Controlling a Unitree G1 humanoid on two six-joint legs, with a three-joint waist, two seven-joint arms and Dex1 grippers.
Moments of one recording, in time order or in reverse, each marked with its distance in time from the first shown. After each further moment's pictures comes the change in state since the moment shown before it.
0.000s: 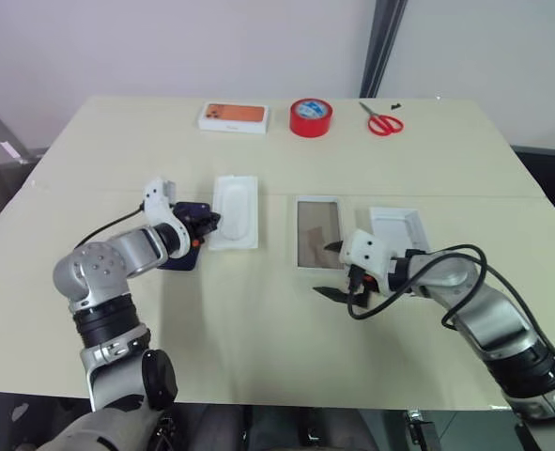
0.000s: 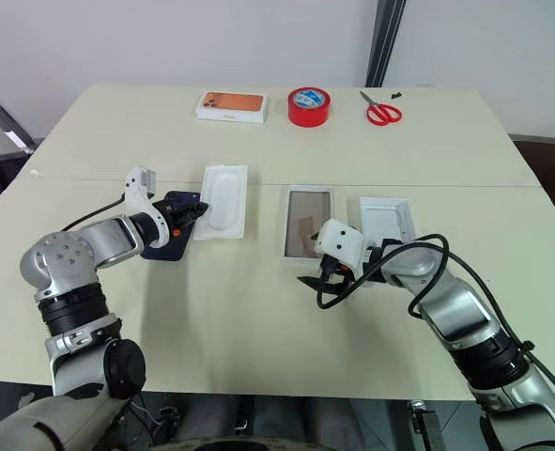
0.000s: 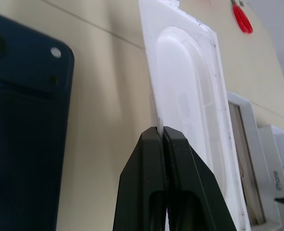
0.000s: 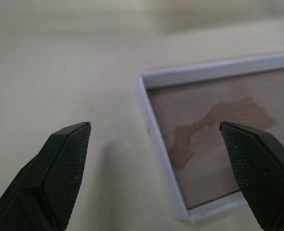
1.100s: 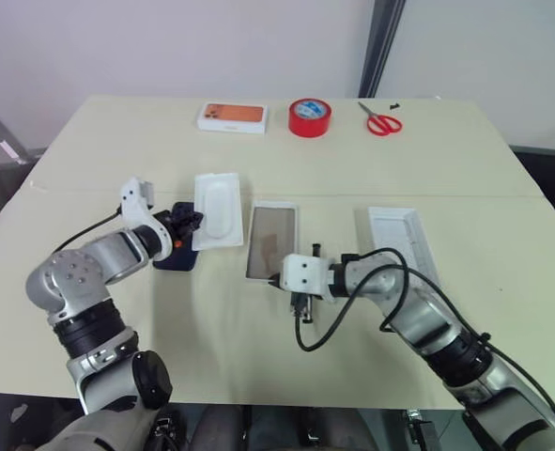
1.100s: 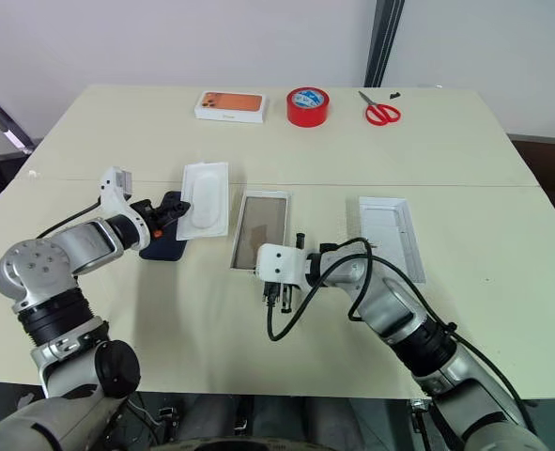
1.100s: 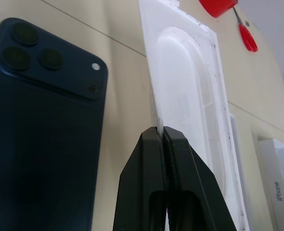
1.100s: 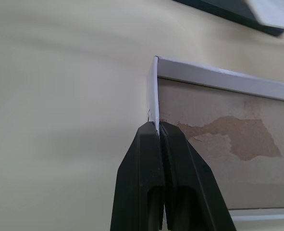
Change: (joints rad) left arm 0.005 0.031 0.111 -0.063 -0.045 0.065 0.037; right arm -0.116 0.222 0.230 0.057 -0.245 -0.152 0.000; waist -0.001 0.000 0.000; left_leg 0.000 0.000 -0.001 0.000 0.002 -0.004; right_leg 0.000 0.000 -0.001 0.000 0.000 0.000
